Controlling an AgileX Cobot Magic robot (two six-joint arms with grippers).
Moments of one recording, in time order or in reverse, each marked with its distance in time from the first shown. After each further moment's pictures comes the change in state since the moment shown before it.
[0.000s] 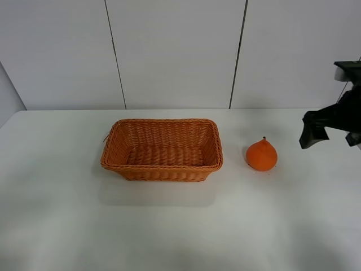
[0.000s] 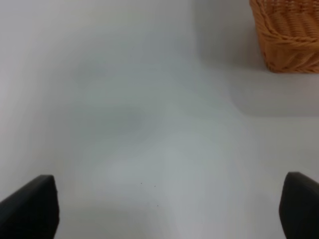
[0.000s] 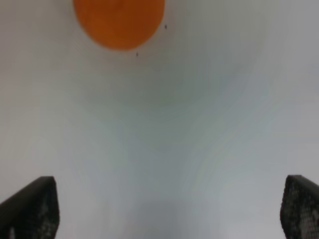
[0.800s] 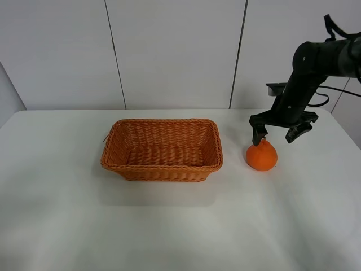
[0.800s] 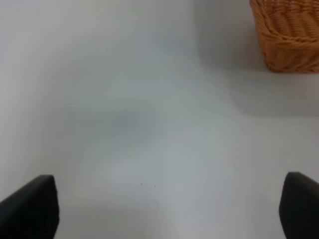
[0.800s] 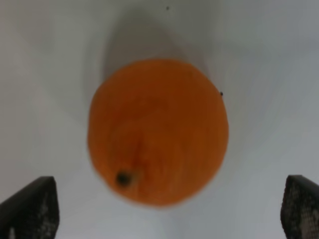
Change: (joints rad) left arm 0.000 0.000 0.000 0.000 0.000 0.000; right arm 0.074 0.605 -0.444 0.036 0.018 -0.023
